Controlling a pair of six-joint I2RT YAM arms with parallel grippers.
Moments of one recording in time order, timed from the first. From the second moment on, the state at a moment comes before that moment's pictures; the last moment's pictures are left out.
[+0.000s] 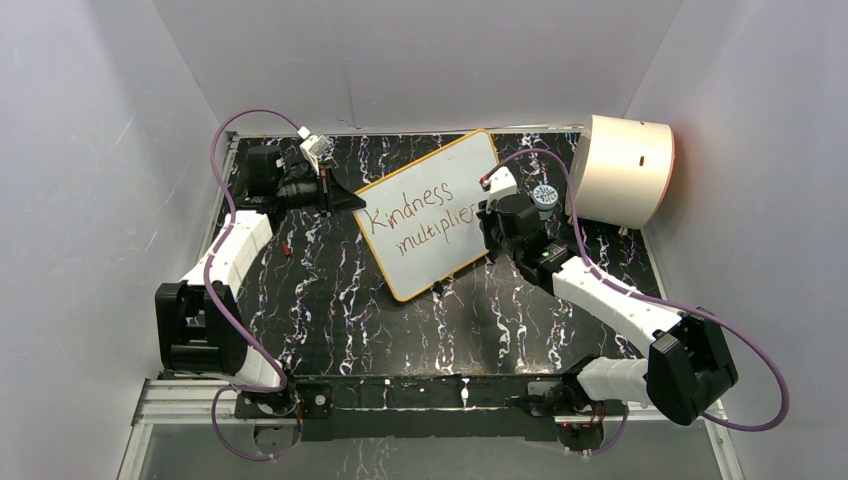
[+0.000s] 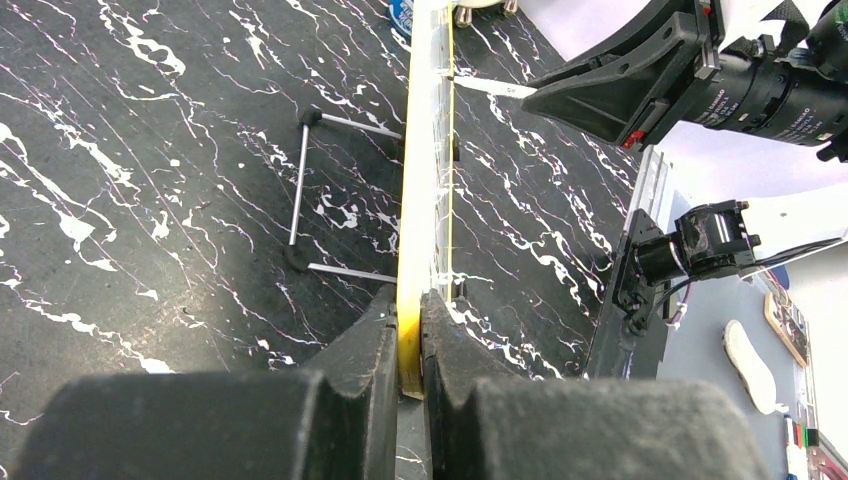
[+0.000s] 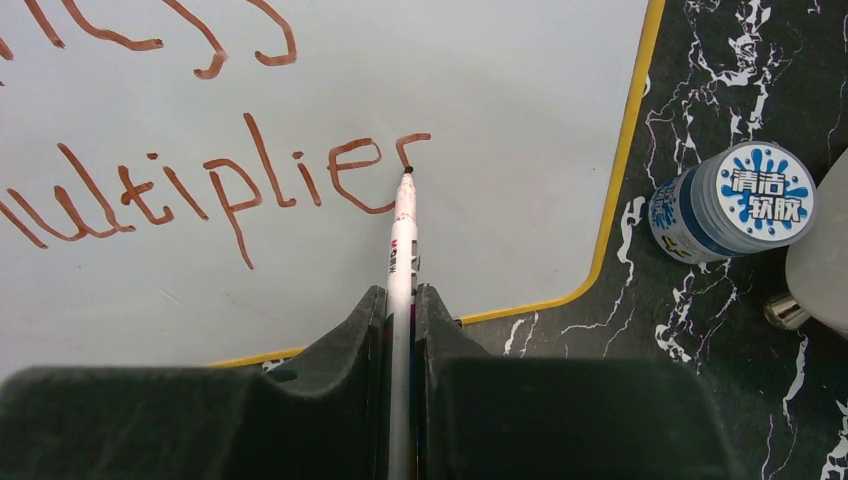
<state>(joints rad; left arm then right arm) -0.06 1.48 1.10 -0.20 1.04 -0.06 0.64 1.24 0.82 -0.06 0.22 0.07</state>
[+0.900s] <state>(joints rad) -0.06 1.48 1.10 -0.20 1.04 -0.06 0.63 1.23 0.81 -0.11 0.17 0.09</state>
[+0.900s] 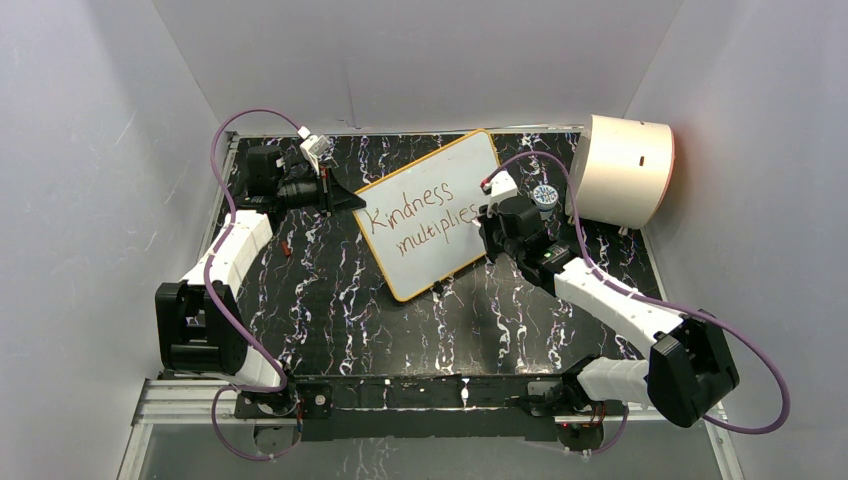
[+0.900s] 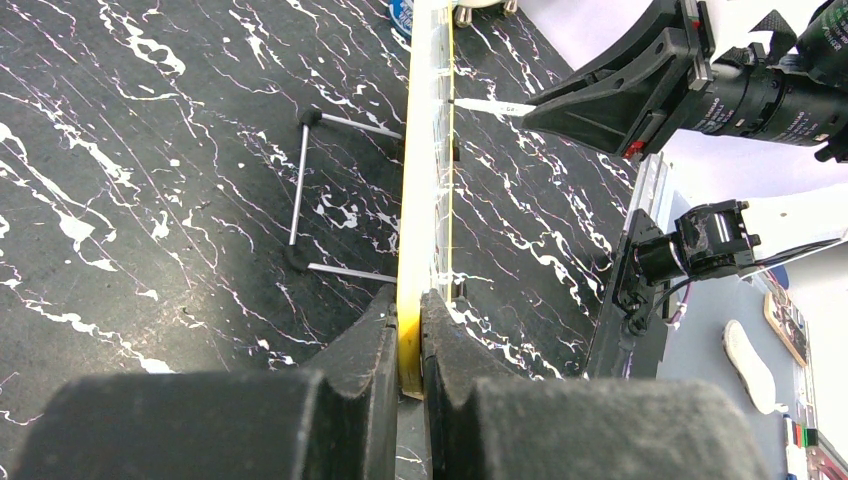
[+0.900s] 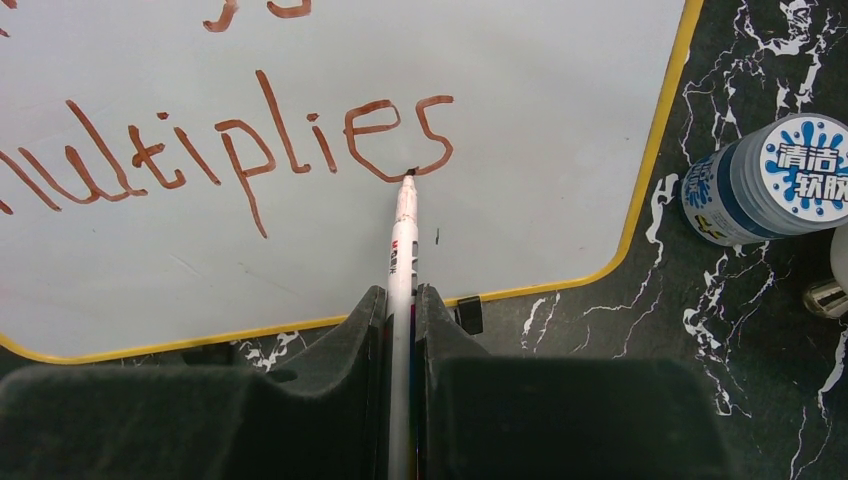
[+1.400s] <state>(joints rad) -0.06 1.48 1.10 -0.20 1.04 -0.06 0.63 1.19 0.80 -0.06 0.20 0.13</state>
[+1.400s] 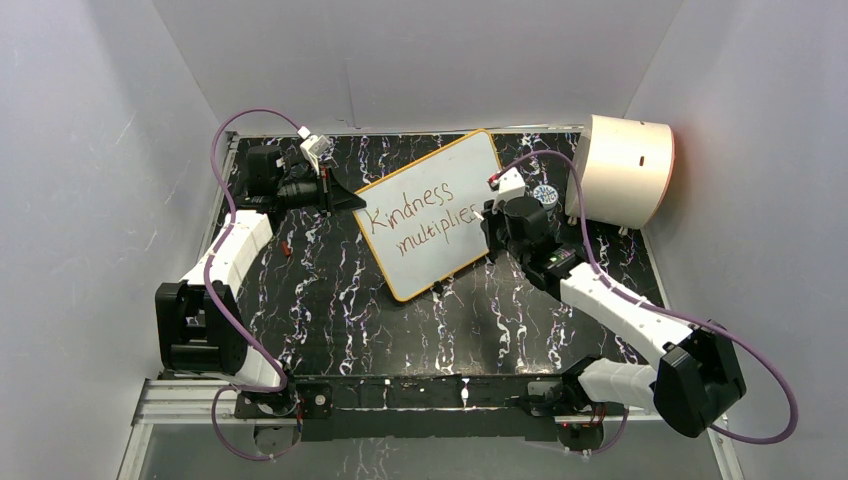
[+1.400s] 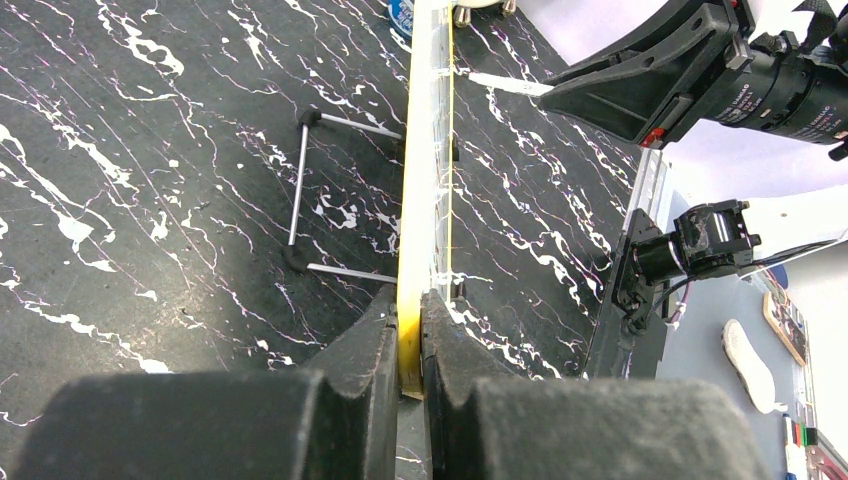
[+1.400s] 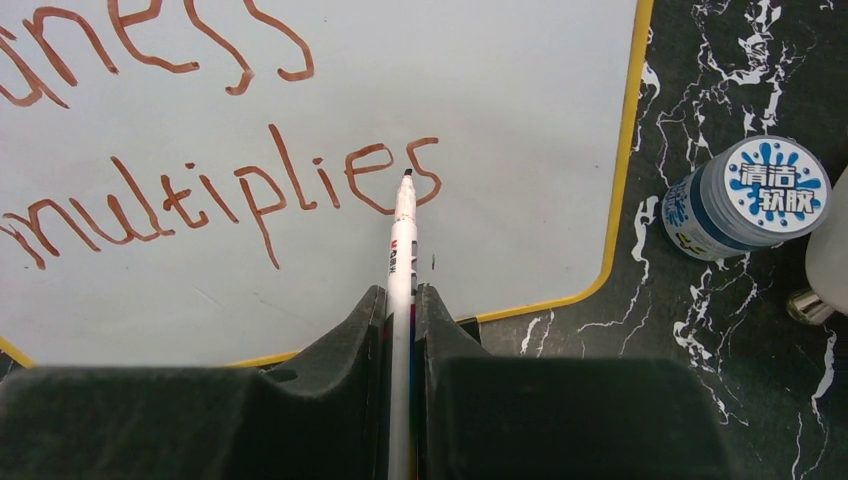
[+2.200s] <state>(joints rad) -0.06 1.48 1.10 -0.20 1.04 -0.06 0.57 1.23 0.79 -0.06 0.19 0.14</state>
